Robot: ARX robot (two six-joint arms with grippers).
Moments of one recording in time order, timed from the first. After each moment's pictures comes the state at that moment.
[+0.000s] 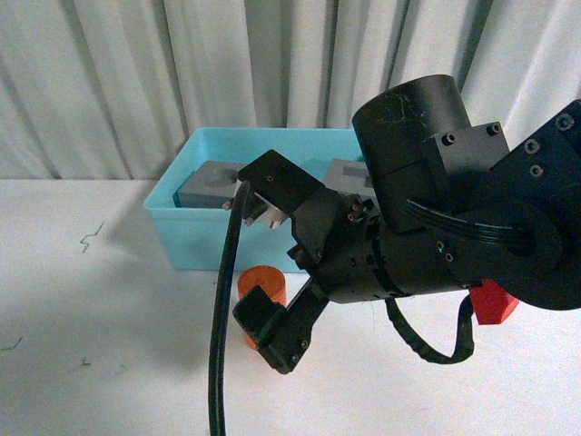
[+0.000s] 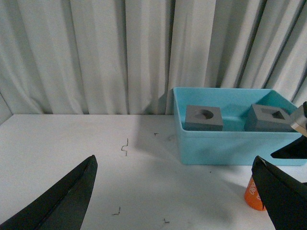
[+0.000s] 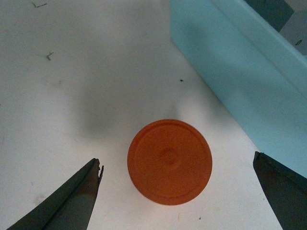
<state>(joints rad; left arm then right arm) 0.00 0.01 0.01 0.00 0.00 -0.01 0.49 2.11 1.12 0.28 -0.40 -0.41</state>
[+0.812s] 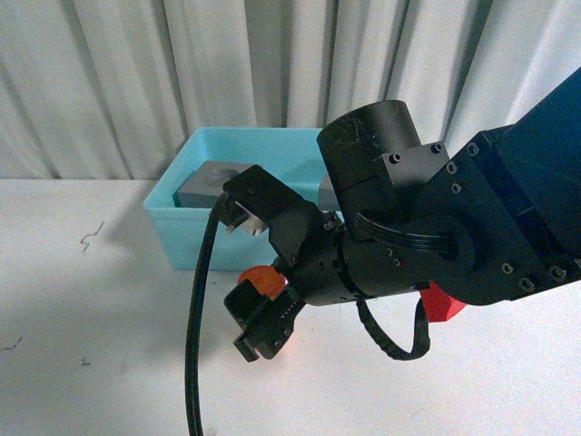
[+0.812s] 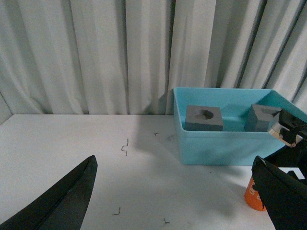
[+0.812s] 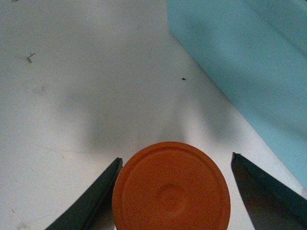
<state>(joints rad) 0.00 0.01 0.01 0.00 0.00 -0.01 0.51 2.22 1.22 0.26 -0.37 -0.36</state>
